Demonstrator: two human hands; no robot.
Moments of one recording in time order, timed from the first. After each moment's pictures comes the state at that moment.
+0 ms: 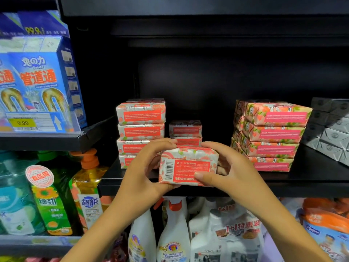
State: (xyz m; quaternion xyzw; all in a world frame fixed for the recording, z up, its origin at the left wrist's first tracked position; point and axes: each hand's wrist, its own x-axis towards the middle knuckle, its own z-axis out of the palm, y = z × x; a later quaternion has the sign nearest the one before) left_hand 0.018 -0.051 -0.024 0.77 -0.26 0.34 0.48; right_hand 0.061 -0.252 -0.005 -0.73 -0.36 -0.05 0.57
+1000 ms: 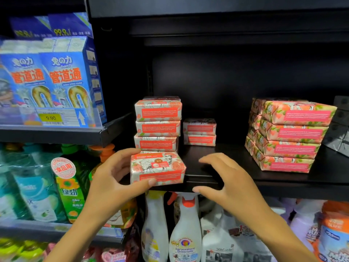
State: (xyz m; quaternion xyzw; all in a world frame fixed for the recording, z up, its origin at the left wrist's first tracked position) left_hand -0.019 0.012 -0.043 0.76 -0.07 0.35 0.54; right_hand 0.067 -0.230 -0.038 -0.83 -0.40 -0.24 0.30
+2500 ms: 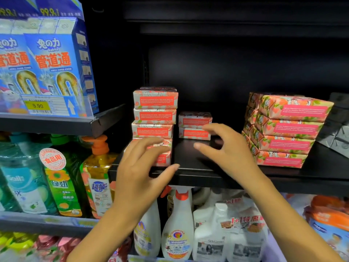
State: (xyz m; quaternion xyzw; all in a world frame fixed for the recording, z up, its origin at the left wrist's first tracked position) left_hand 0.005 -0.042 -0.045 0.82 -0.09 0.53 0.21; right_hand 0.103 -0.224 -0.005 -0.82 -0.34 -0.24 0.39
